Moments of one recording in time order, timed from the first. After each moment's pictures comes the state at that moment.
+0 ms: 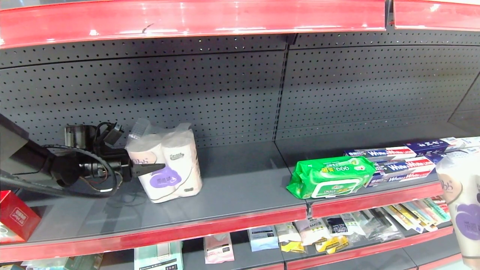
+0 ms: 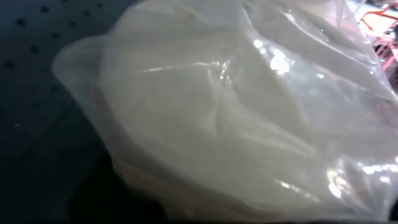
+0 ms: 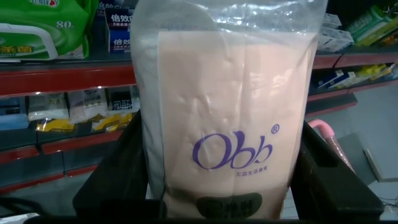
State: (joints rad) left arm 0.16 2.14 -0.99 -0.56 -1.28 0.47; right arm -0.17 0.90 -0.46 -0.09 -0.21 -0.37
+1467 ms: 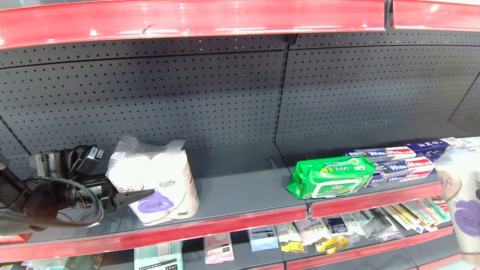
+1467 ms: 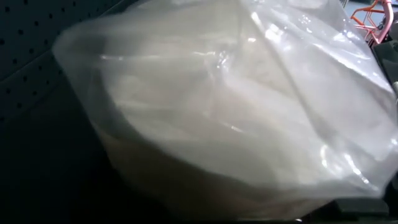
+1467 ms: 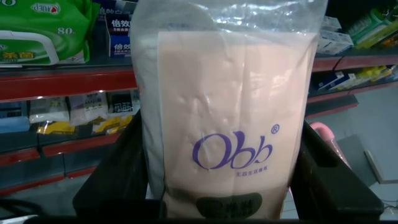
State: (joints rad) left arm 0.21 2.05 -0.58 -0.96 -1.38 0.49; right arm -0.17 0.92 -0.48 -0.09 -0.21 -0.37
